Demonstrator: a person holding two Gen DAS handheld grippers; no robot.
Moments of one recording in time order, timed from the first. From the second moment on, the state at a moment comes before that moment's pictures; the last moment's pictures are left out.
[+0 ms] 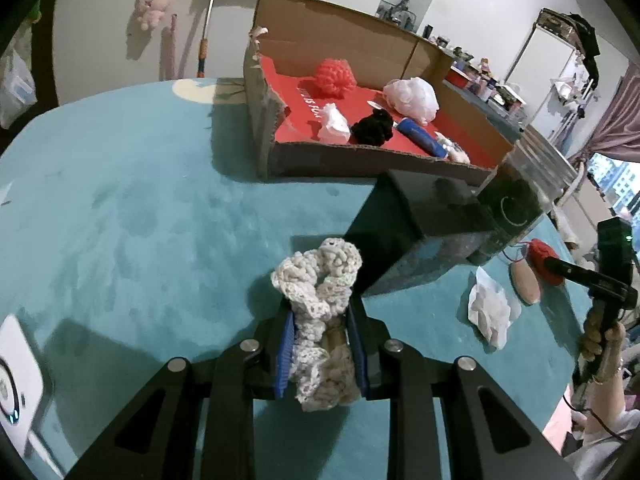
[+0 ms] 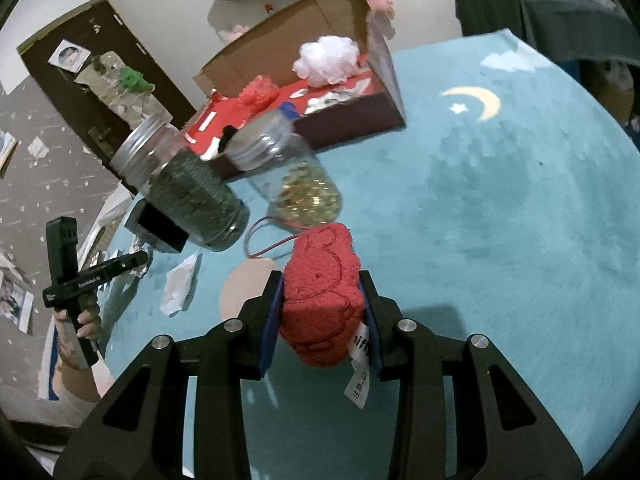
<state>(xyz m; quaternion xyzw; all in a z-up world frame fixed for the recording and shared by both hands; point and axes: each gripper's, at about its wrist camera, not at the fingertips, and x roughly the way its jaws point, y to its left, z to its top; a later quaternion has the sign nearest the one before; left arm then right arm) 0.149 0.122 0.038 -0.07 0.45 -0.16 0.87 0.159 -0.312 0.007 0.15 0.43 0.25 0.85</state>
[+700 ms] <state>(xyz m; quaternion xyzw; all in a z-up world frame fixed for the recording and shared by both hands) 0.195 0.126 0.067 0.02 0.46 -0.18 0.87 0.202 -0.303 0.049 0.01 0.43 0.23 0.87</state>
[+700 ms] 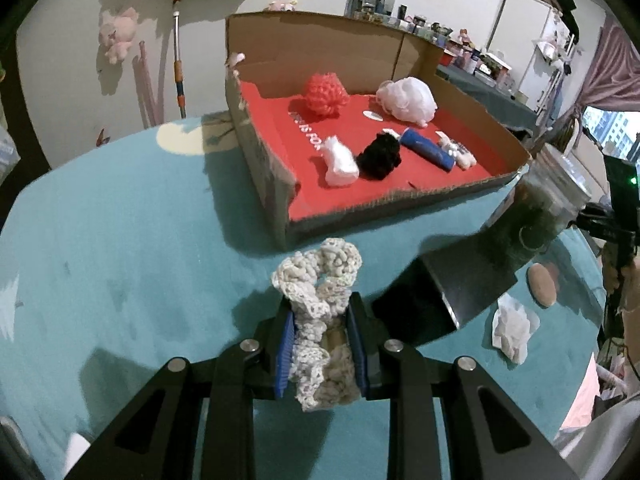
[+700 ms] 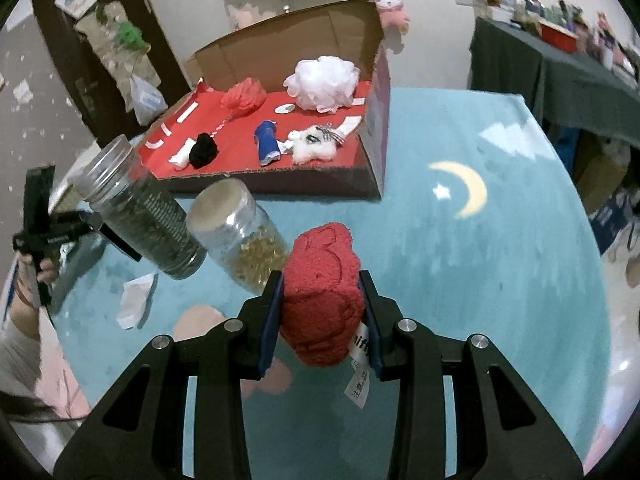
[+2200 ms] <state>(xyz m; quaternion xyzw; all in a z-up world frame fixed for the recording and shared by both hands) 0.403 0.026 0.069 0.08 0.54 -0.13 0.83 0.421 -0.155 0.053 -0.06 0.53 0.23 0.81</state>
